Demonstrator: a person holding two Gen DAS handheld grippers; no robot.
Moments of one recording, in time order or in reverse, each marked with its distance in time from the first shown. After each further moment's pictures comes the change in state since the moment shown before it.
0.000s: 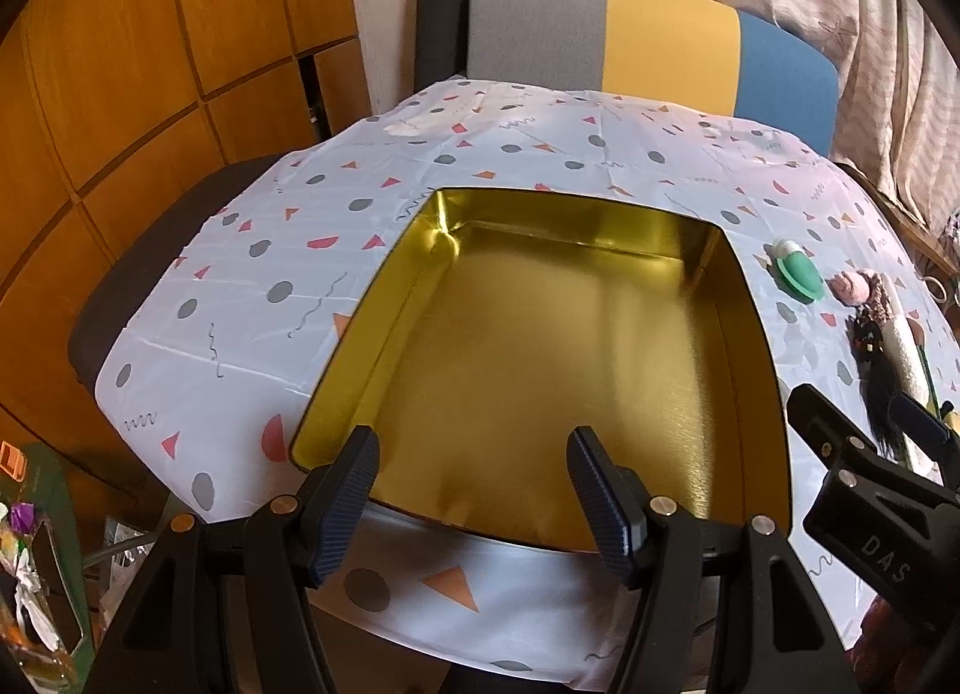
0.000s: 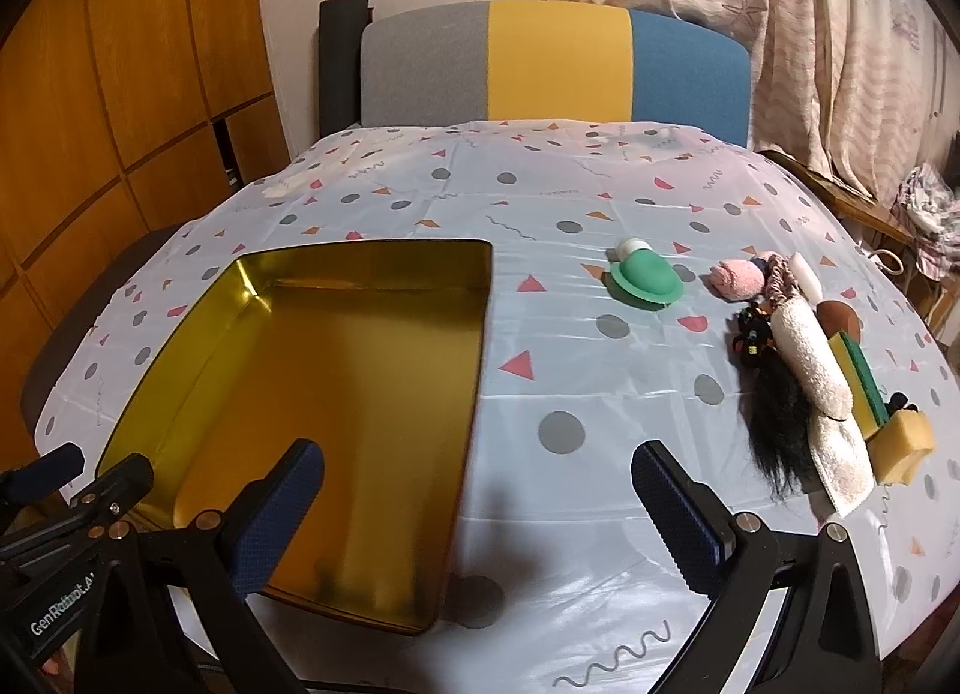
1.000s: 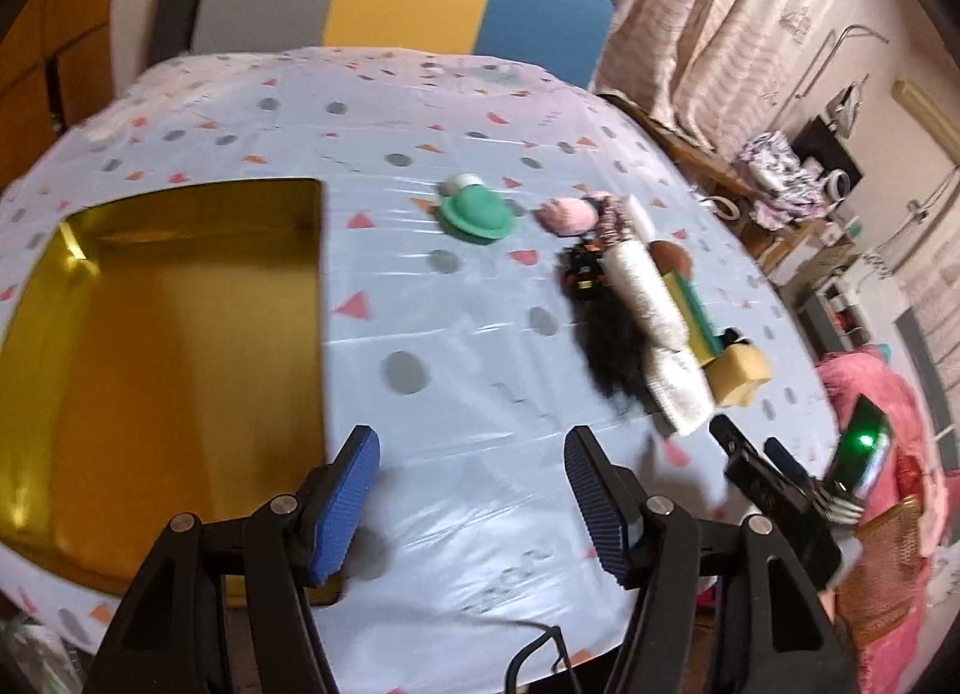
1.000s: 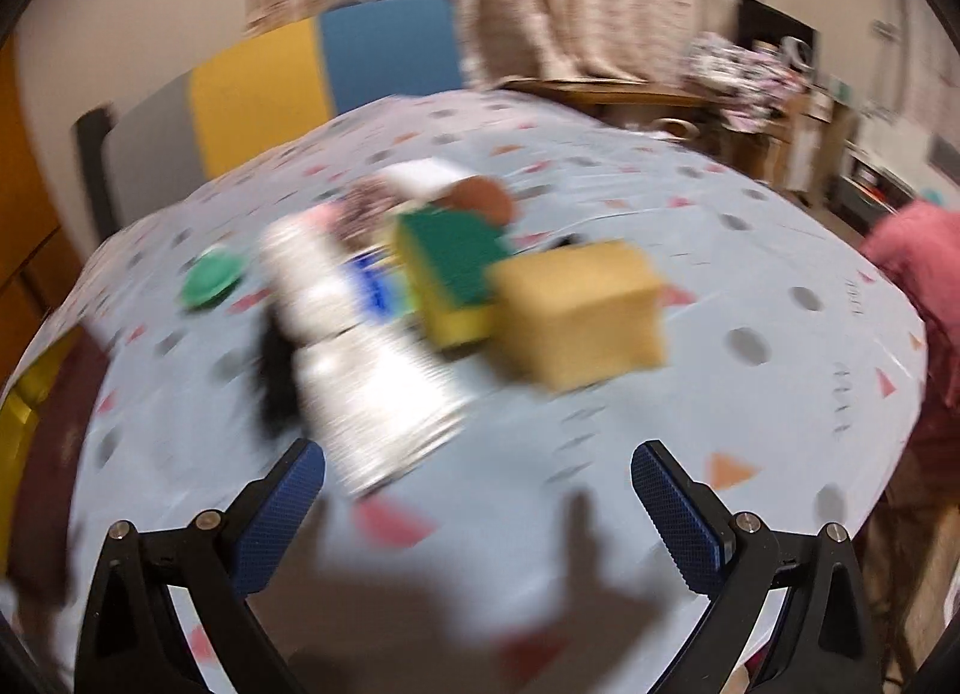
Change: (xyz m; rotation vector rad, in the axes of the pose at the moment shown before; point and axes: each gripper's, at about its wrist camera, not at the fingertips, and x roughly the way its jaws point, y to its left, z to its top) left arm -0.003 -0.173 0.013 0.184 0.145 -0.575; right arm -0.015 -0.305 -0.088 0.424 -0.068 -0.328
